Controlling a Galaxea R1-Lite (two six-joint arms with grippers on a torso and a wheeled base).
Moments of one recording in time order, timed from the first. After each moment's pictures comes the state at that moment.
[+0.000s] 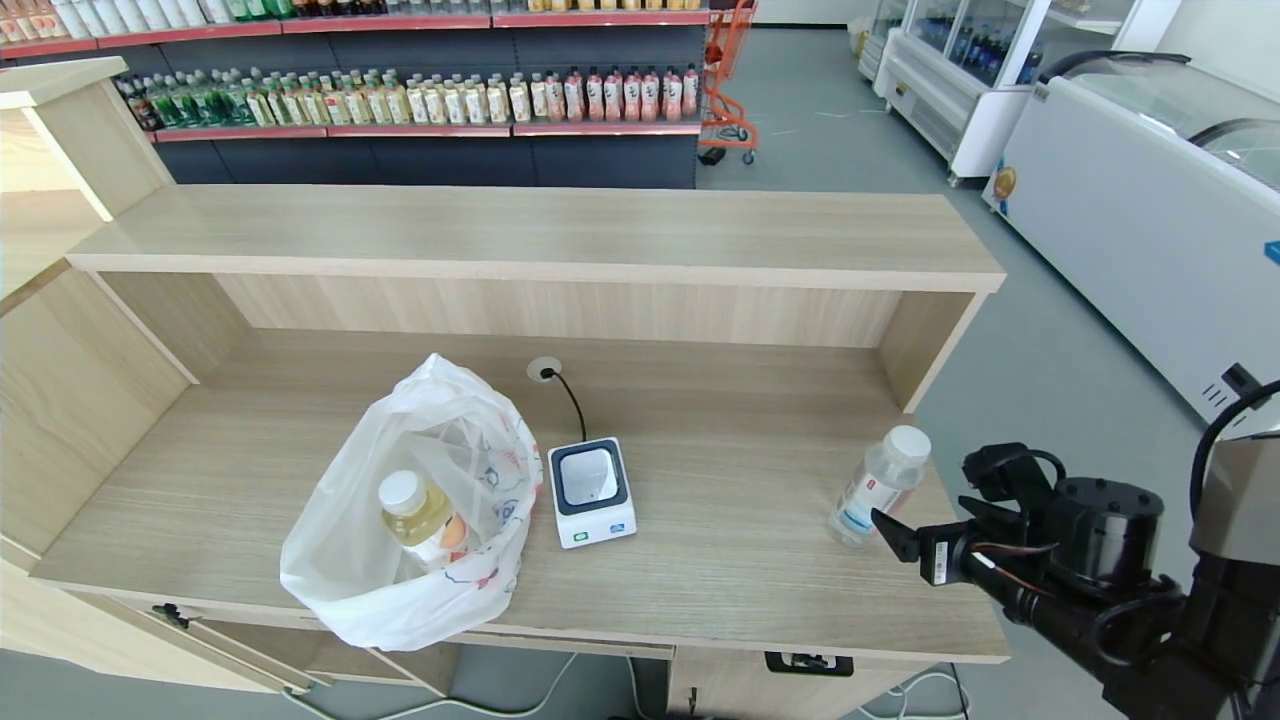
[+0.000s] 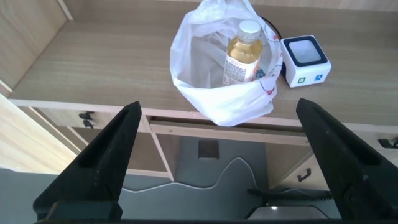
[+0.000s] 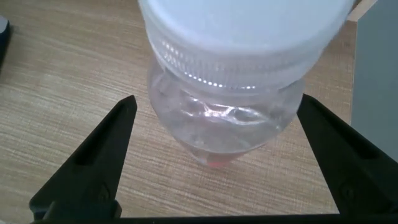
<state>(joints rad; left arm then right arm) 0.00 0.00 0.00 0.00 0.00 0.00 0.22 2.08 -0.25 -1.56 -0.07 -0.04</state>
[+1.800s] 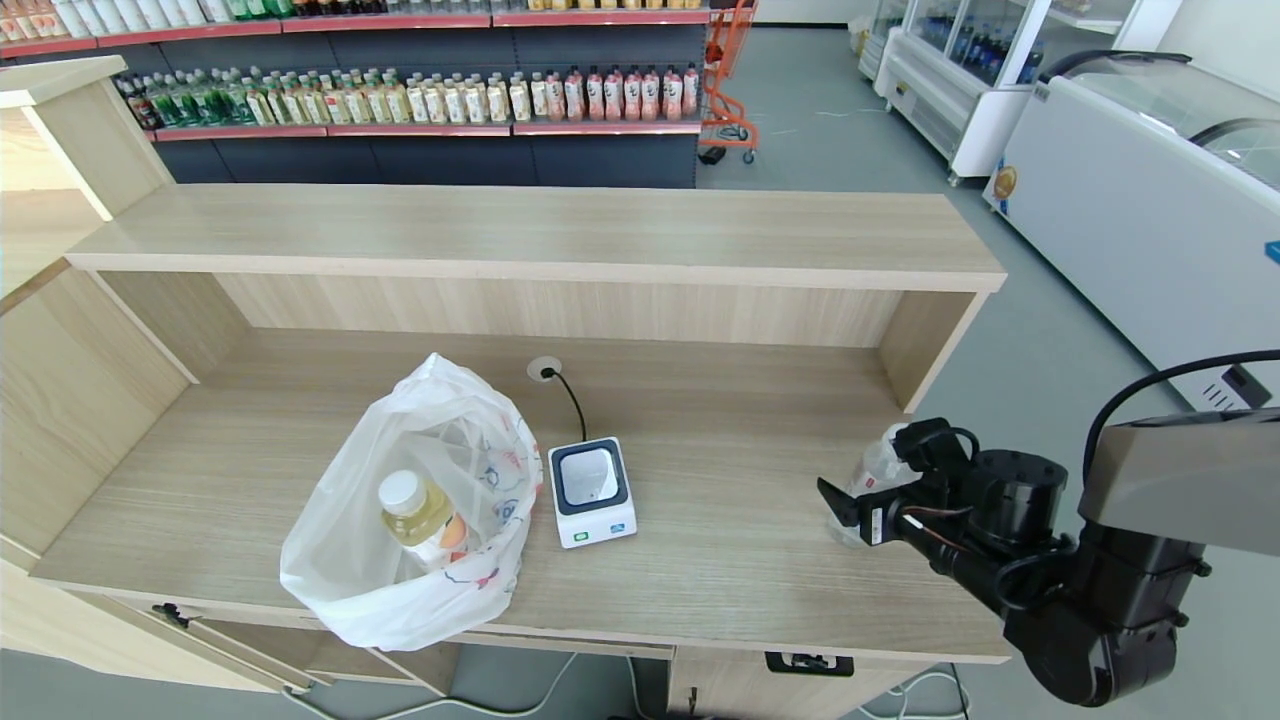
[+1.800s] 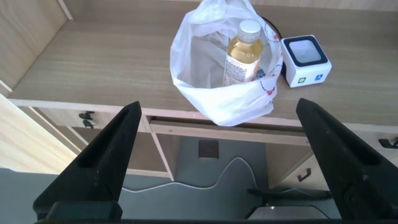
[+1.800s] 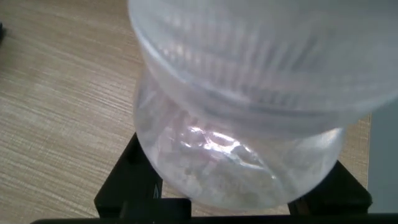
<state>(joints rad) 0.00 0.00 0.00 0.00 0.00 0.00 0.25 2.25 -0.50 -1.55 -0.01 -0.10</state>
